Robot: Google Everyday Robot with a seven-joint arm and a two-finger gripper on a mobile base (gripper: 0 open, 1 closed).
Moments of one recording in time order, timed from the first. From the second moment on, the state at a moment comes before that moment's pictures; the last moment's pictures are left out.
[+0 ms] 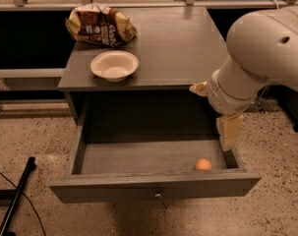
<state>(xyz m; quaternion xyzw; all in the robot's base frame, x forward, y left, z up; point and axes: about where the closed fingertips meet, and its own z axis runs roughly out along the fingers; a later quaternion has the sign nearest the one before) 0.506 -0.152 0.828 -0.82 0.56 -0.09 0.13</state>
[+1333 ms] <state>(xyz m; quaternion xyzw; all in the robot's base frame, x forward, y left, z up) 0.496 -0.146 0.795 -0.91 0.38 -0.10 0.14</state>
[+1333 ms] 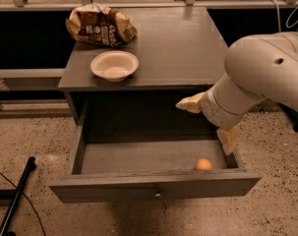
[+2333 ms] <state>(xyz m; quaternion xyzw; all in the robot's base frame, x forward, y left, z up) 0.497 -0.132 0.752 -0.92 0.32 -0.09 0.19</state>
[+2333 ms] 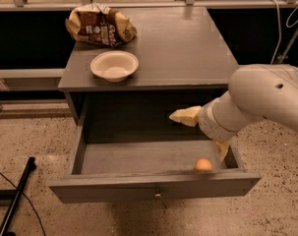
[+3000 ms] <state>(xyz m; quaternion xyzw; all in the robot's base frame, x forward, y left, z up) 0.502 -0.129 0.733 -0.95 0.24 -0.06 0.16</state>
